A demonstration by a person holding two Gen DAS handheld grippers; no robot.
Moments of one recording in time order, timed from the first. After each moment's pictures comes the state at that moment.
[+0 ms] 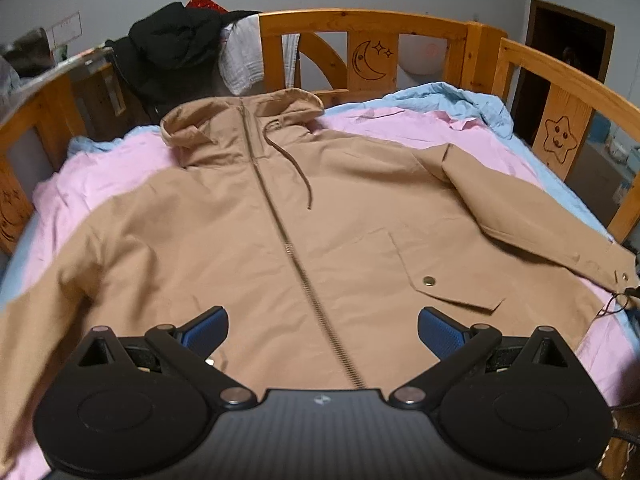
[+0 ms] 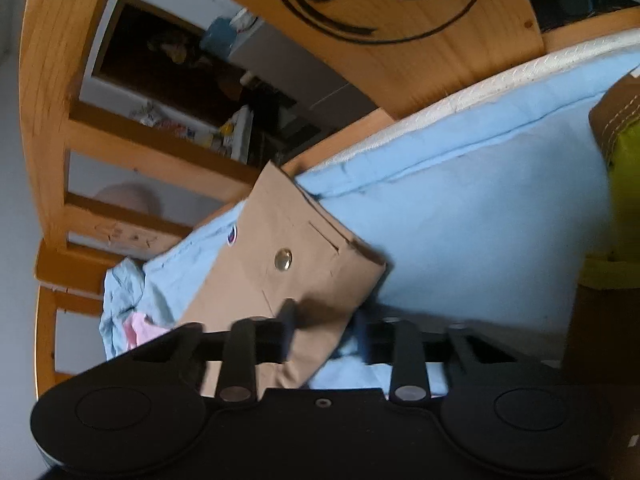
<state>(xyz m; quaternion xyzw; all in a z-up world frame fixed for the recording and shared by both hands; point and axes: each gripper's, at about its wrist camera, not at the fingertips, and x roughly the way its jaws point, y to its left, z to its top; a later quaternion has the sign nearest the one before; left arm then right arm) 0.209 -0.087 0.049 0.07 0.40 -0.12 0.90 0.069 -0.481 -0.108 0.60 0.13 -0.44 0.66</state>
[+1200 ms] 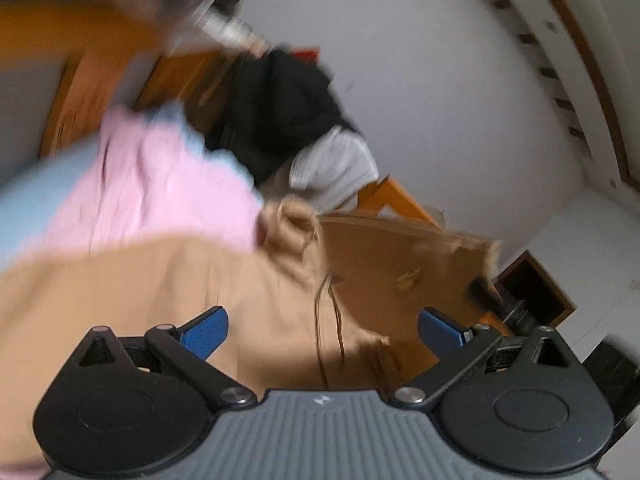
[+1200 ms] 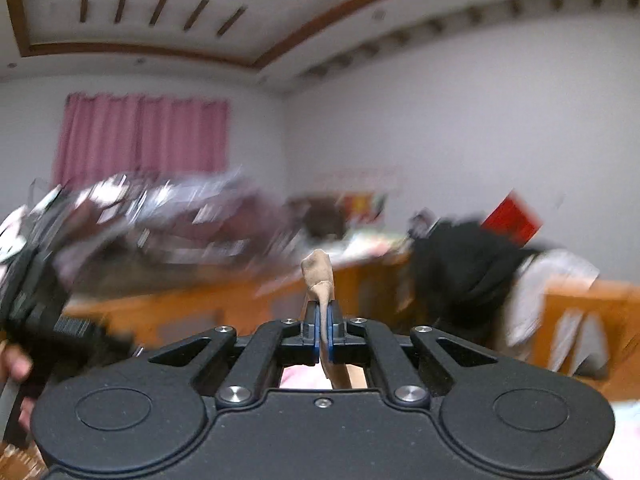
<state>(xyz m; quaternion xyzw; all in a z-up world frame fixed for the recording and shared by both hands) 0.265 0.204 0.073 -0.35 0.29 -0.15 0.88 0.283 -0.144 0.103 0.01 0.10 0.37 0.93</state>
